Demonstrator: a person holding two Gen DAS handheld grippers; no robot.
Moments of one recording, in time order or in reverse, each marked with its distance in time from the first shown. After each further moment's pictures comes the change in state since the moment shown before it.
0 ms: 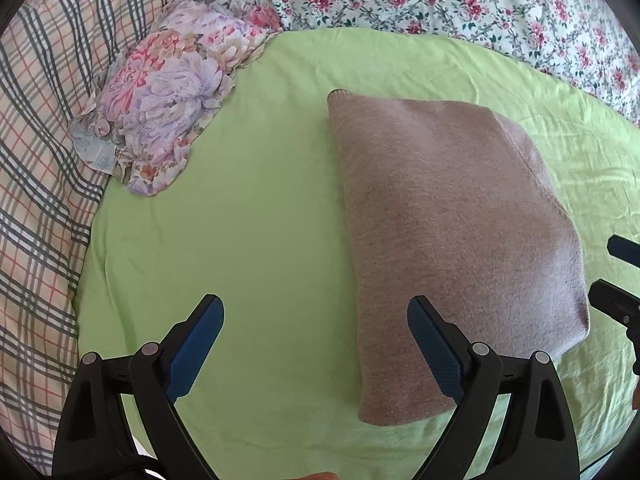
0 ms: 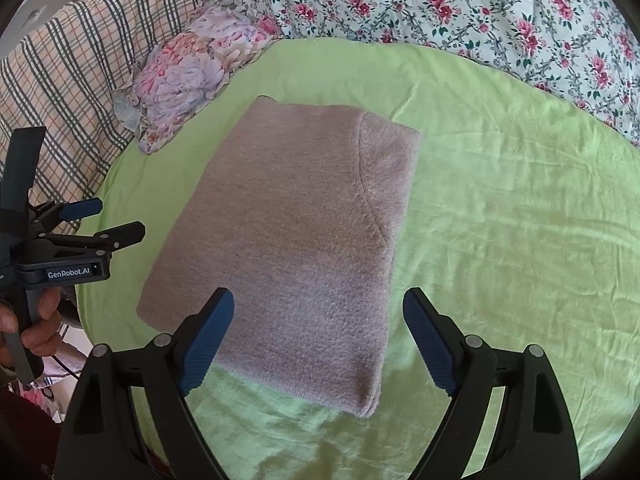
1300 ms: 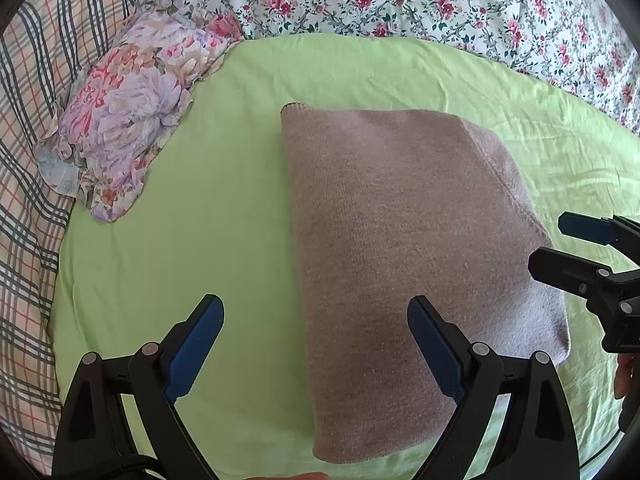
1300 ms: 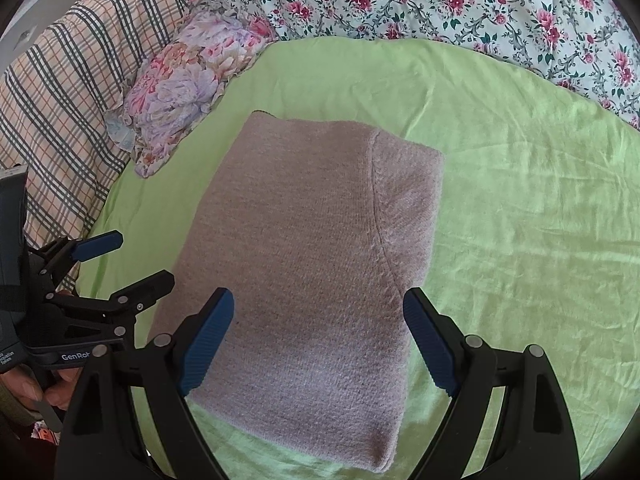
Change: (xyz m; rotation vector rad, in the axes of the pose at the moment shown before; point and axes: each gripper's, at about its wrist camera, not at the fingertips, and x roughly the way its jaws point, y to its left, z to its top) left arm 0.016 -0.020 0.025 0.040 -0.017 -0.092; right arm 0.027 -0.009 0.039 0.053 0.012 0.043
